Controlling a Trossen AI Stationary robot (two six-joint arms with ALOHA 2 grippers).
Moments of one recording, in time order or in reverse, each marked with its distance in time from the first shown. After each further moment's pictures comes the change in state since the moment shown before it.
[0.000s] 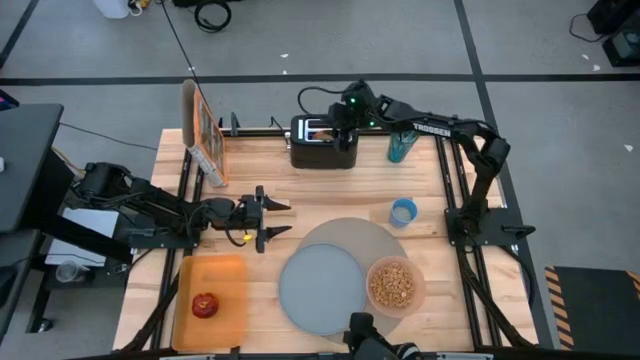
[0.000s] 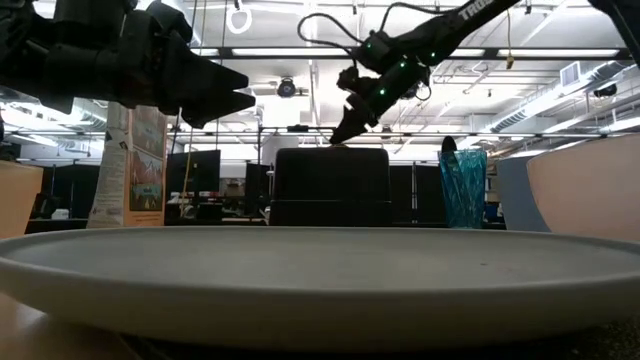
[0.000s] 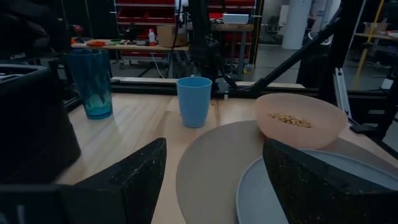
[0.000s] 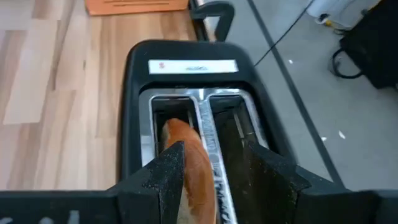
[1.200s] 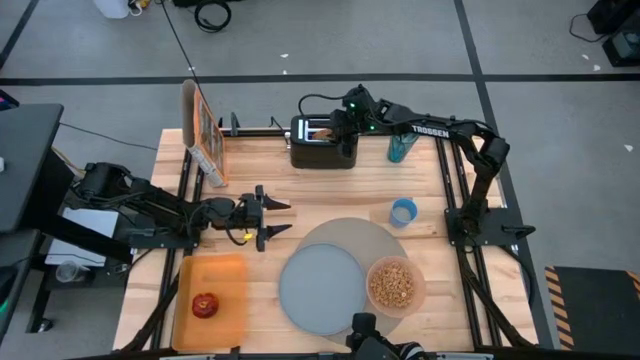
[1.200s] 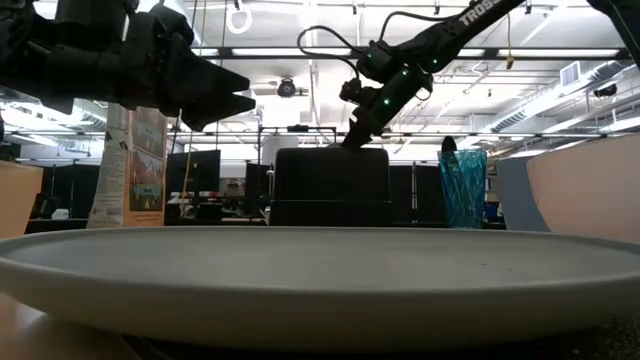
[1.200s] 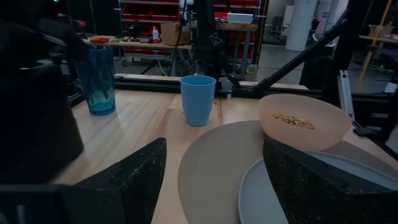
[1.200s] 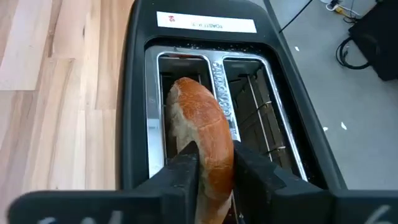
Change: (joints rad) left arm 0.006 0.000 0.000 -0.006 -0.007 -0.023; right arm -0.006 0.001 -0.050 -0.006 0.022 -0.051
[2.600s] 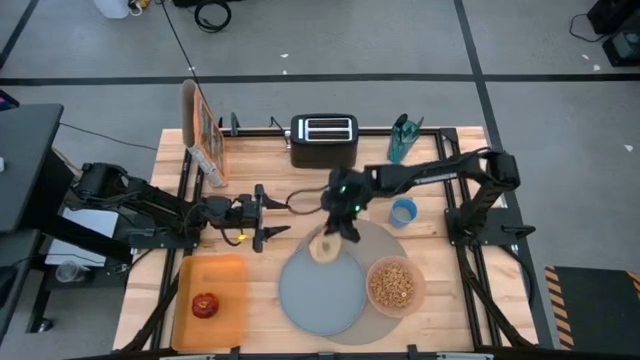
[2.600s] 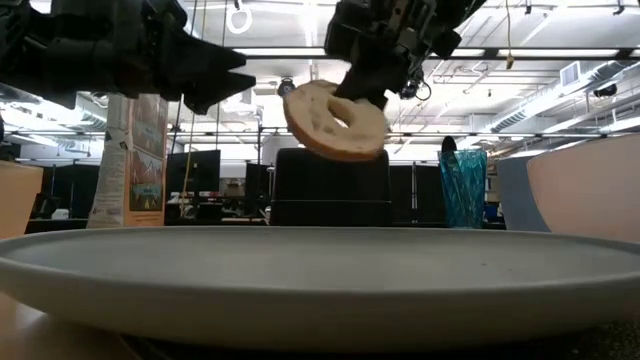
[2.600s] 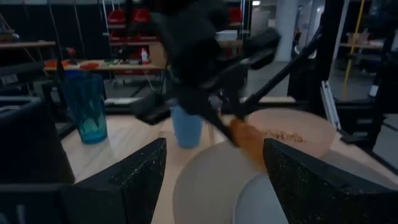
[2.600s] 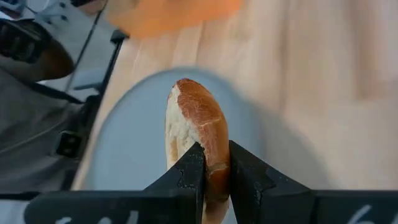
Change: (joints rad) left arm 0.002 -0.034 0.001 0.044 0.055 0.076; right arm 0.540 -0.098 -0.203 -0.004 -0.349 0.589
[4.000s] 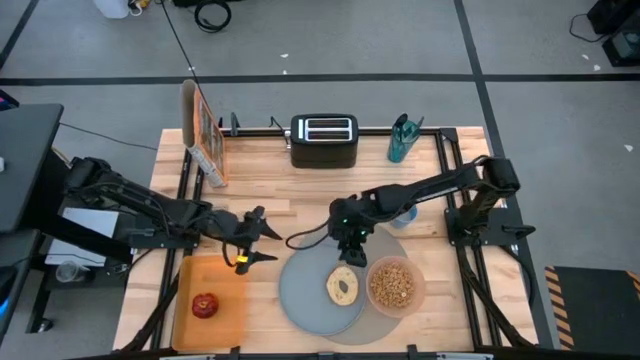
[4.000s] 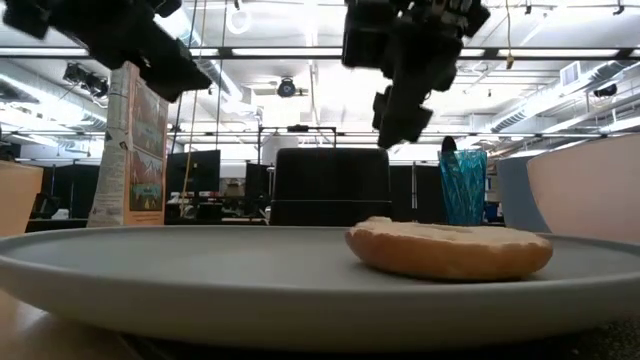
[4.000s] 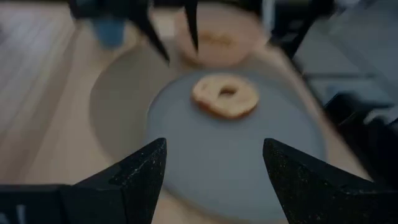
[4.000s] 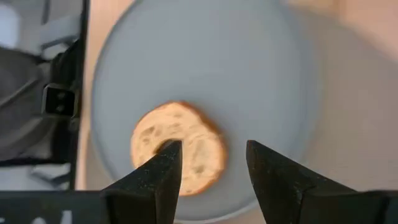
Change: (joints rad) left arm -0.209 -0.233 0.278 -0.990 0.057 -0.194; right arm 0.167 0.016 0.008 -0.198 0.158 0.139
